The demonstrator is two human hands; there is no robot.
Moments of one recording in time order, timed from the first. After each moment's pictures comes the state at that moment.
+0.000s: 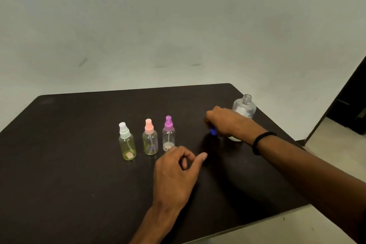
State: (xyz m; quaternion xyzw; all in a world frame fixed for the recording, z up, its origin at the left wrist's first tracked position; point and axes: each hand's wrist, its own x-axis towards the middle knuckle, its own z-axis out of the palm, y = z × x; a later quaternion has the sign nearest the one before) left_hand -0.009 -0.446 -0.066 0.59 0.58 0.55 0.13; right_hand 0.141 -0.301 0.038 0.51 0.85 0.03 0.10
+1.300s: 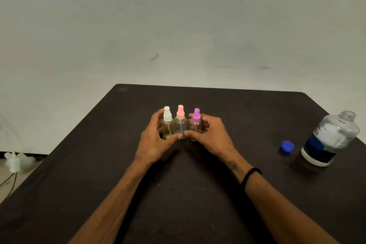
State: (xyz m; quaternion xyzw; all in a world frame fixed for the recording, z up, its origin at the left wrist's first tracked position) left_hand -0.228 -0.419 -0.070 0.51 0.64 0.53 0.21; right_hand -0.047 -0.325 -0.045 0.38 0.76 -0.40 -0.33
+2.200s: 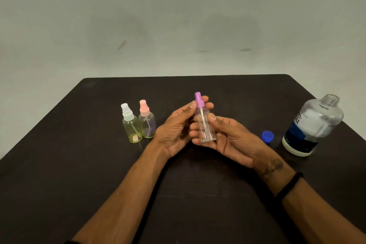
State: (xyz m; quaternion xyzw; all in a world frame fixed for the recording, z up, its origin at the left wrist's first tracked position) left_hand -0.111 -0.335 -0.039 0.34 0.34 0.60 0.64; right_hand 0.063 -0.301 -0.039 0.20 0.41 -0.84 -0.28
